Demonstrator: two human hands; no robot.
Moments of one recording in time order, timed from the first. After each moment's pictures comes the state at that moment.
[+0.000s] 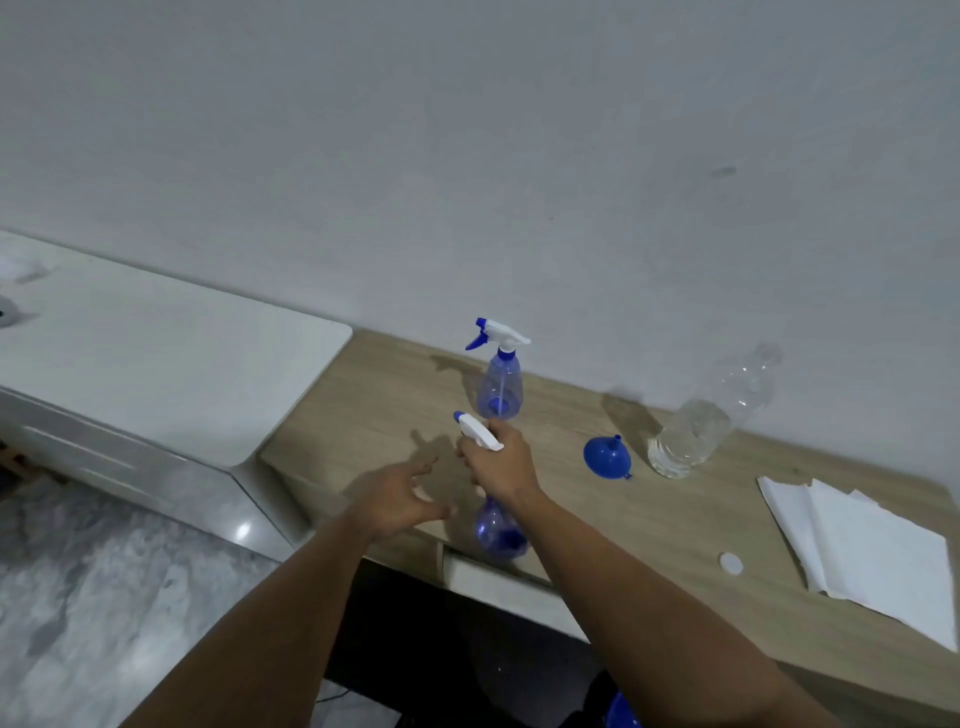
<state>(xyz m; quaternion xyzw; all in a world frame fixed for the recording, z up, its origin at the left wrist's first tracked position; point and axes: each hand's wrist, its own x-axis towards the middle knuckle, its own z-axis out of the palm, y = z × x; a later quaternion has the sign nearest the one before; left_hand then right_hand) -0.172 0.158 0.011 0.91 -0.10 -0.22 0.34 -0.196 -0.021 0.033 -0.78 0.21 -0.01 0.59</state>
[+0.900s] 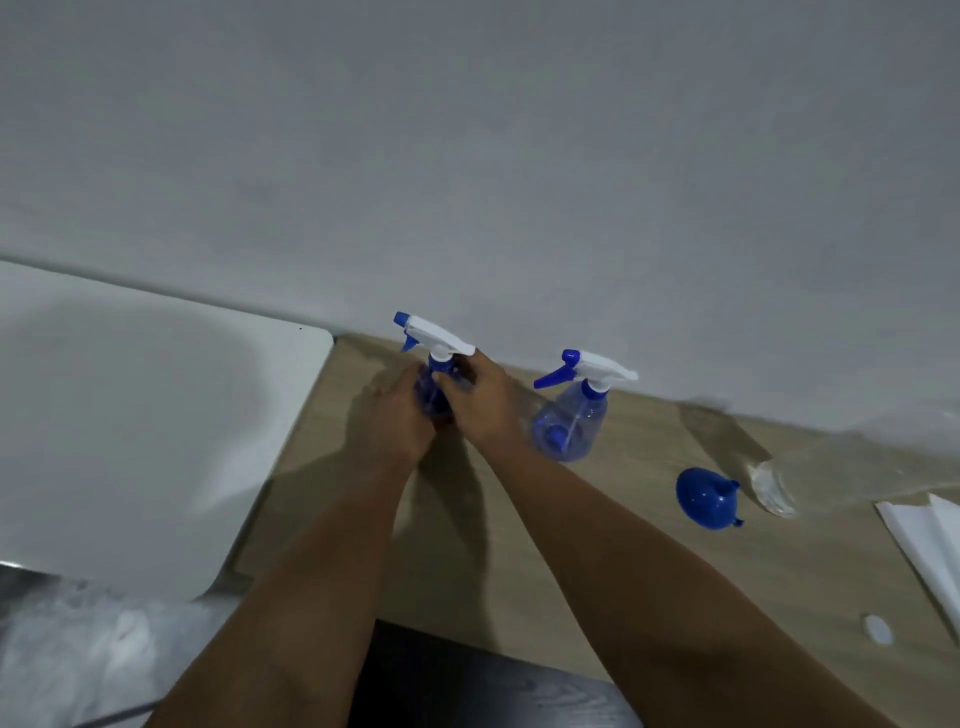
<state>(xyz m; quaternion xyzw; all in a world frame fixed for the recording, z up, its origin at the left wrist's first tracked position) 0.093 0.155 -0.037 0.94 -0.13 -0.06 0.32 0.062 0.037 -0.022 -0.81 0.21 -0.09 0.55</state>
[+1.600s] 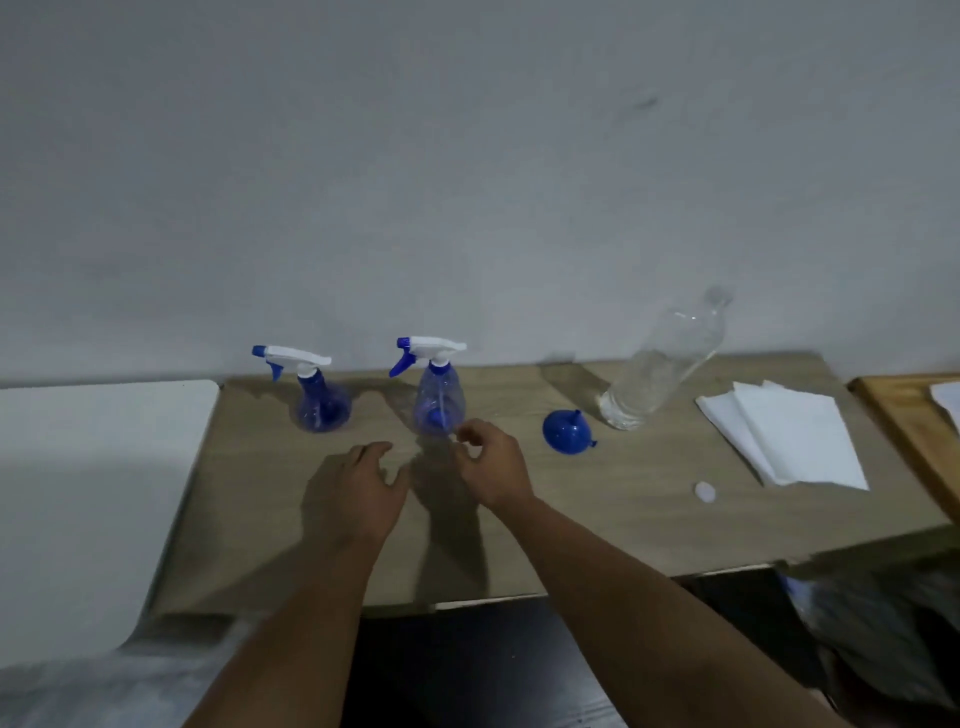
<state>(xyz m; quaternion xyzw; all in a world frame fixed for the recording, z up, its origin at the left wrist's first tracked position) -0.048 0.123 -0.018 0.95 -0.21 -0.02 0.23 -0.131 -0.046 -0.010 -0.83 0.31 -0.09 0.45</state>
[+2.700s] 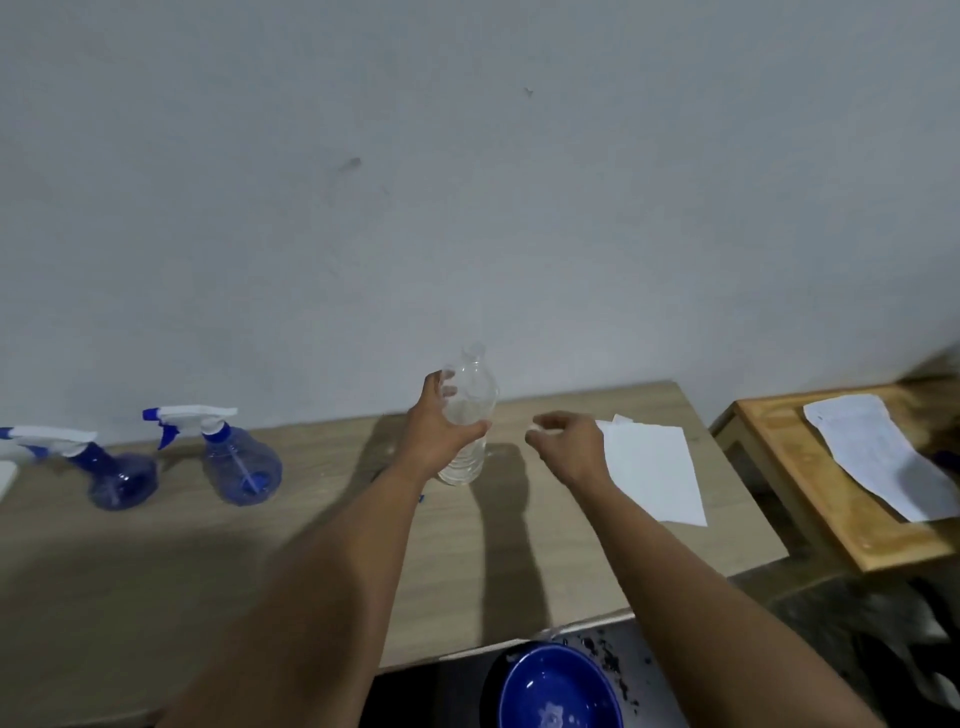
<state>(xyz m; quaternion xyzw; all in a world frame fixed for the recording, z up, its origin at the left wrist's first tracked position) -0.171 -0.242 0.060 0.79 -0.26 -0.23 0.50 -0.318 -0.379 0.053 -0.76 0.46 -0.15 0.44</state>
